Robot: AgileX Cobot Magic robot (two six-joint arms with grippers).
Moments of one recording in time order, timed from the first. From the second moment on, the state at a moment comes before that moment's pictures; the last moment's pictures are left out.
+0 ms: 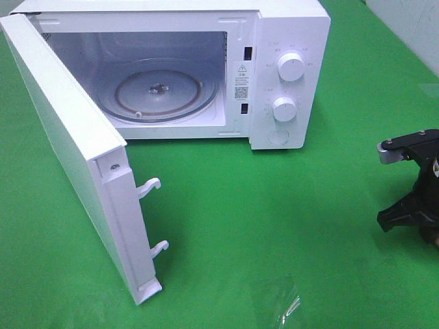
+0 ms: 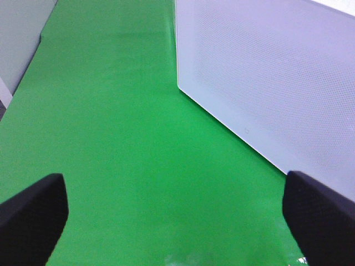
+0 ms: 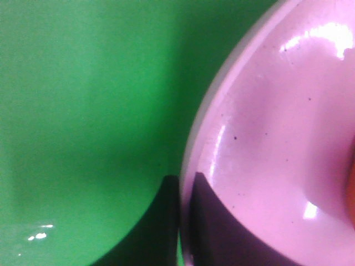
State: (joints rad) left arm 0.05 0.00 -0.50 -0.12 1.04 0.13; right arm 0.12 1.76 -0.73 -0.44 0.52 0.29
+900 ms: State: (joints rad) left arm 0.05 0.00 -0.50 -0.12 1.04 0.13; right arm 0.28 1.62 -0.72 -0.51 0.76 0.45
